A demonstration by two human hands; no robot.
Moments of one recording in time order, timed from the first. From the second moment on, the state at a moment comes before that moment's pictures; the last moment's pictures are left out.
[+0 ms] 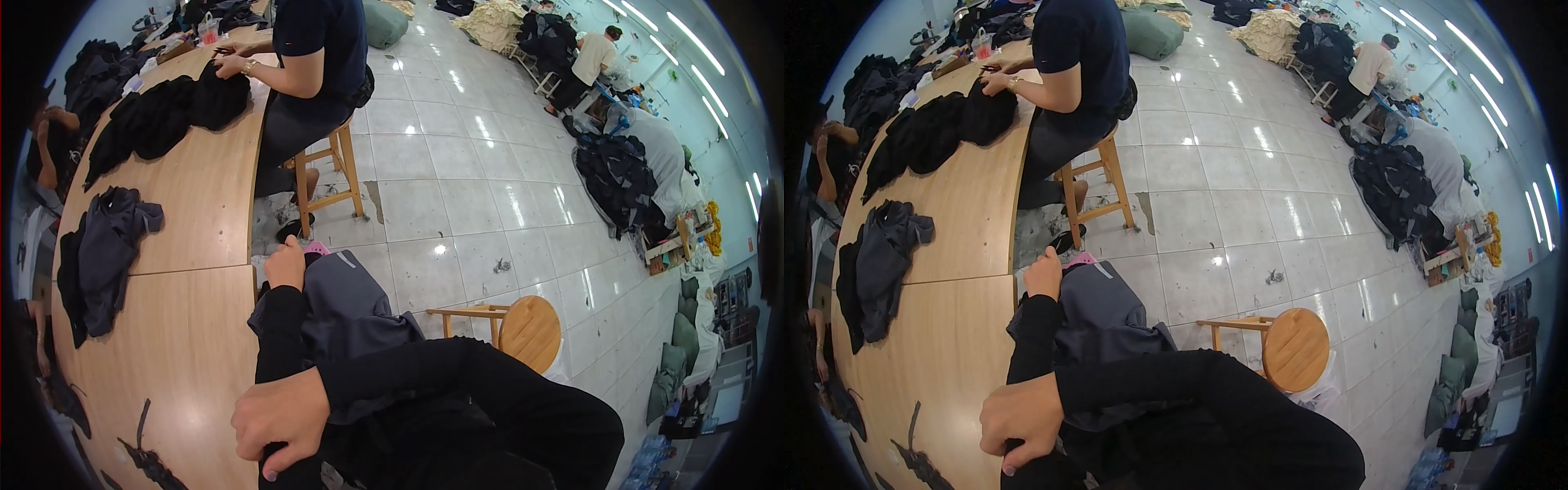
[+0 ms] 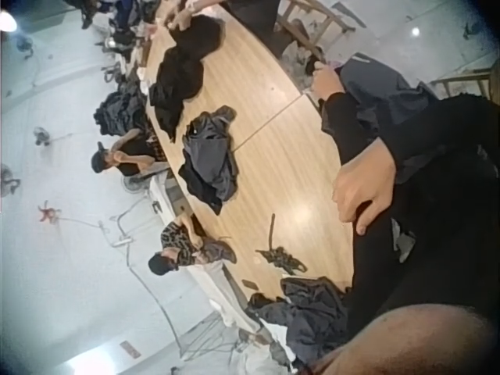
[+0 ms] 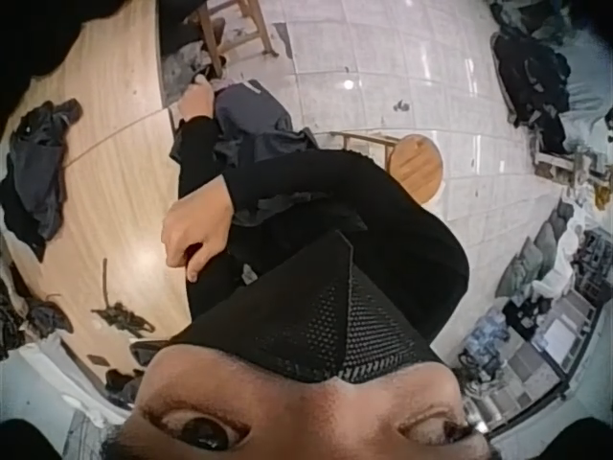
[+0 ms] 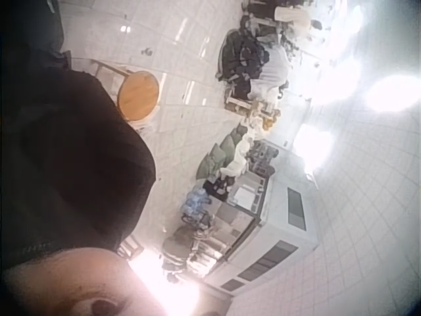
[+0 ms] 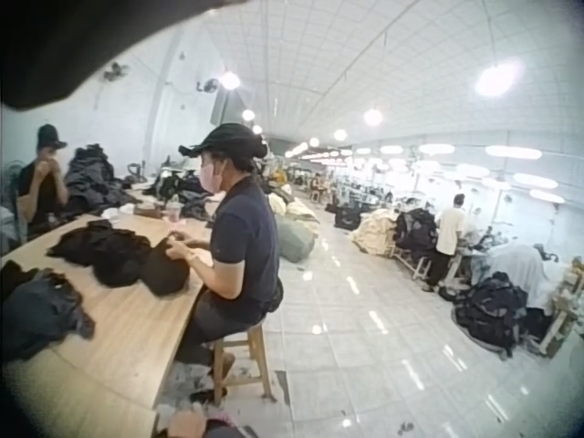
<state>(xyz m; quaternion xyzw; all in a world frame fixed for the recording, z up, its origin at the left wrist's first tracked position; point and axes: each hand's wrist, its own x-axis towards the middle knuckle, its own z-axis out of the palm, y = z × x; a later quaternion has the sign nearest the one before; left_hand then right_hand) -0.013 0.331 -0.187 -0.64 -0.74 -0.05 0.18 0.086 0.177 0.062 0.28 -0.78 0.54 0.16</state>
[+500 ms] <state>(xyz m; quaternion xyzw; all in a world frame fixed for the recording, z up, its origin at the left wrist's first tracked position) -0.014 0.332 -0.186 -0.65 -0.74 -0.04 0.15 0.087 0.134 0.081 0.27 -0.68 0.60 0.31</state>
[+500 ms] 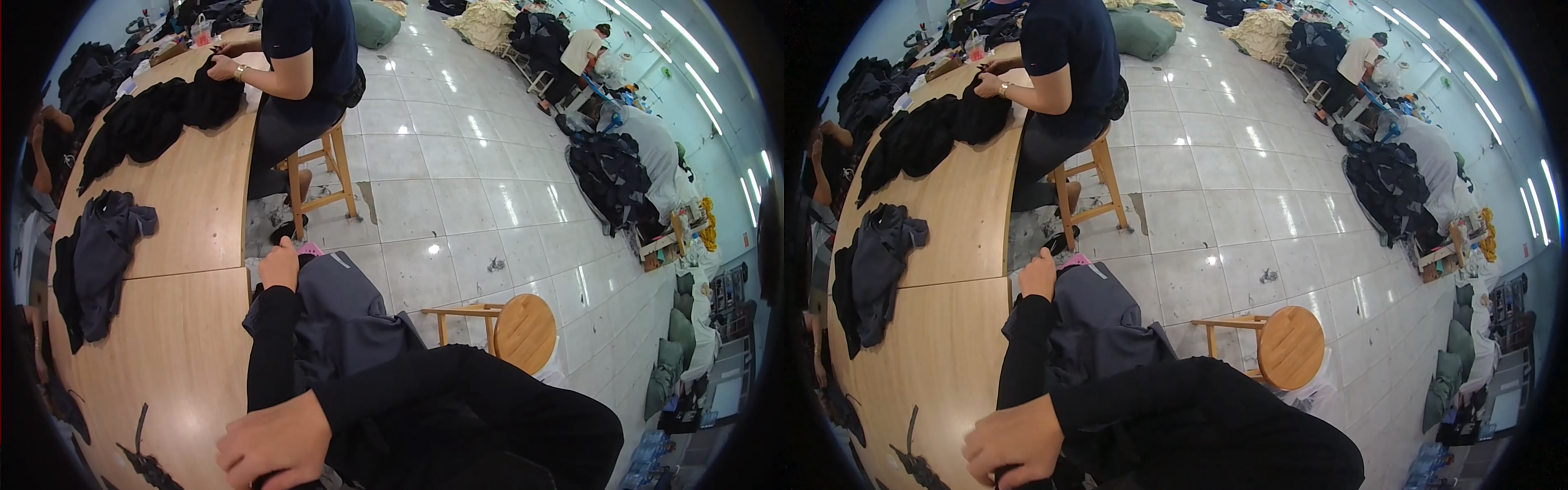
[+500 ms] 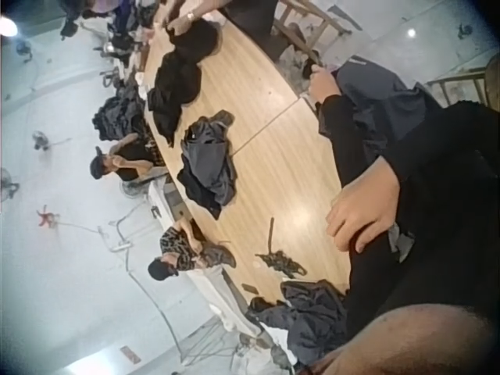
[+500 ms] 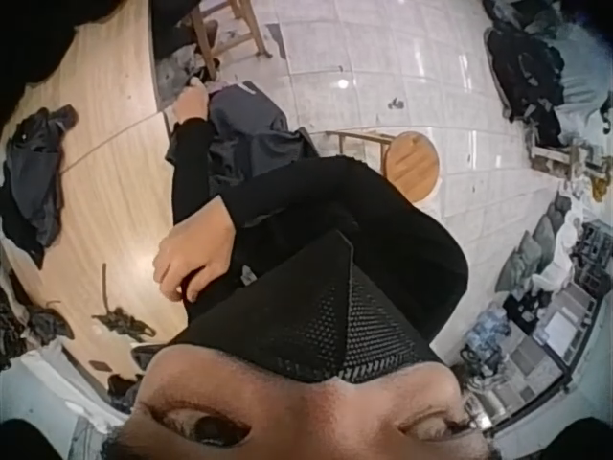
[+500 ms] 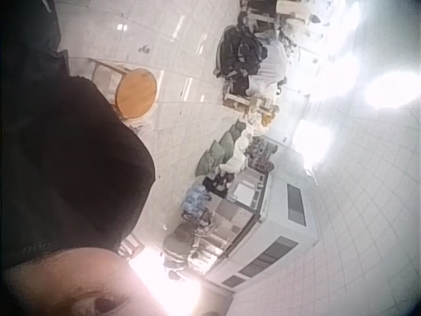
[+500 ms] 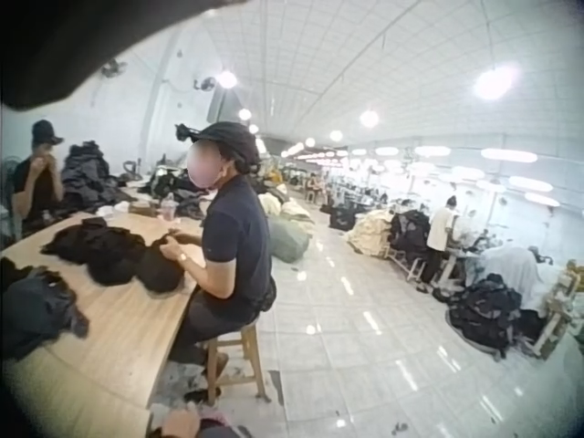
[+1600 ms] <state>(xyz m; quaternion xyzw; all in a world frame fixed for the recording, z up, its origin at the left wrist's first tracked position) -0.017 0.331 -0.175 -0.63 -0.77 -0.01 0.04 0.158 0.140 0.013 0.09 -0.81 0.27 0.51</state>
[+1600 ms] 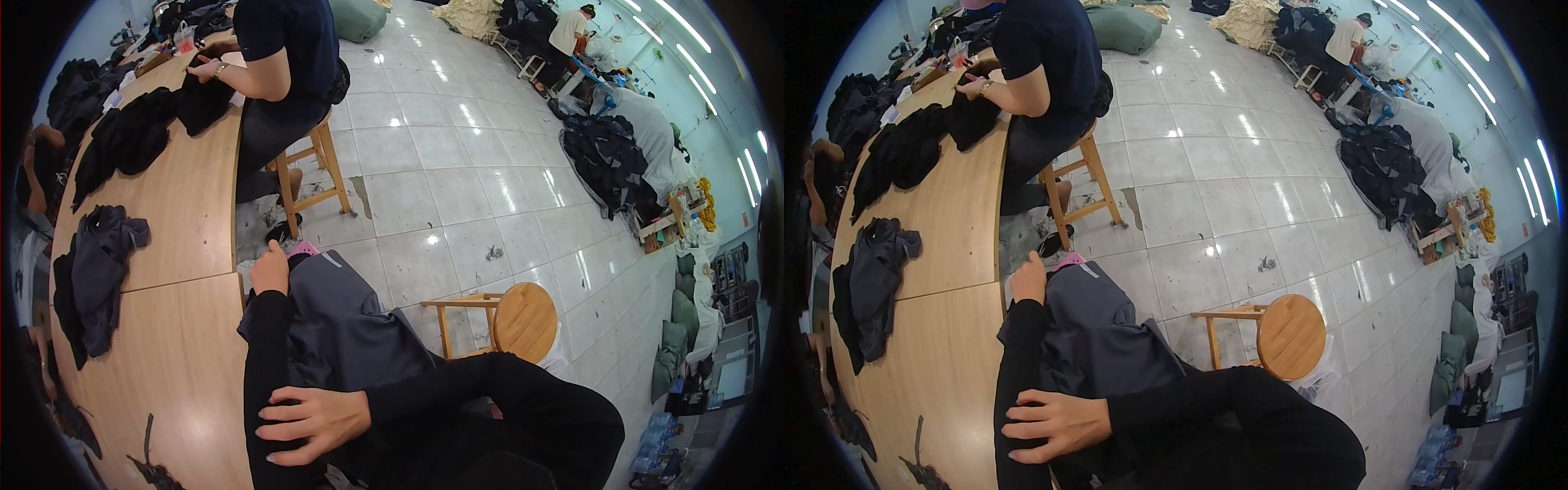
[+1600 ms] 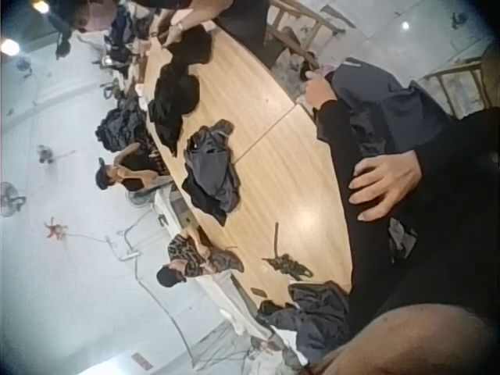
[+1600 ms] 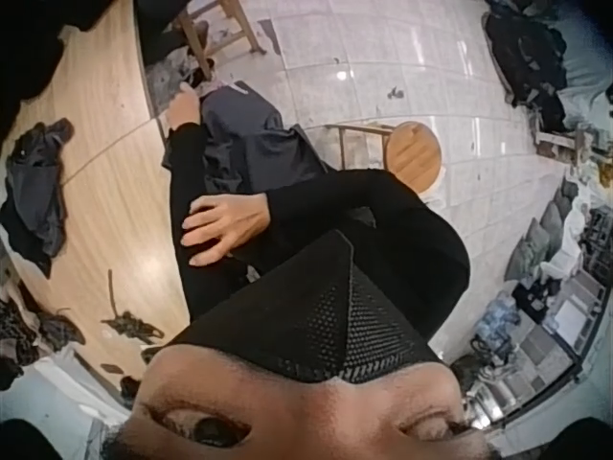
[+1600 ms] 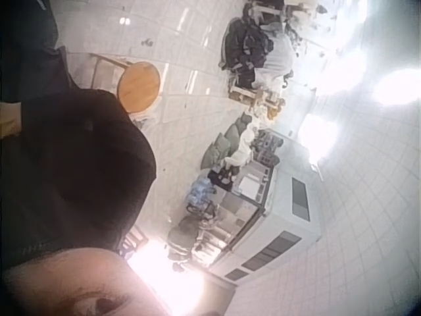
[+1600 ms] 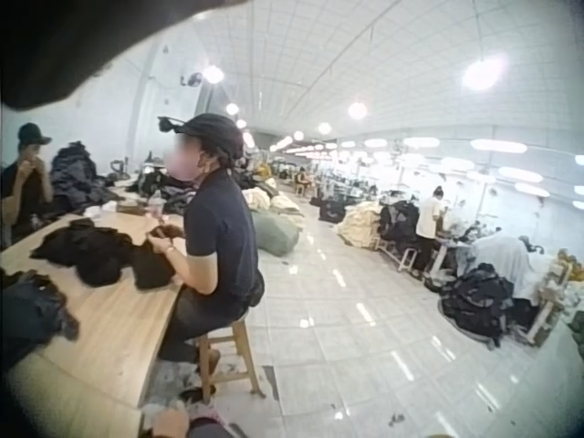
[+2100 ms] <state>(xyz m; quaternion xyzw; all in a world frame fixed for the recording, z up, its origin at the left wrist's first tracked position) -0.012 0.337 -0.168 -0.63 -0.77 -0.01 0.00 0.172 0.144 -0.020 0.02 -0.90 0.27 0.36</state>
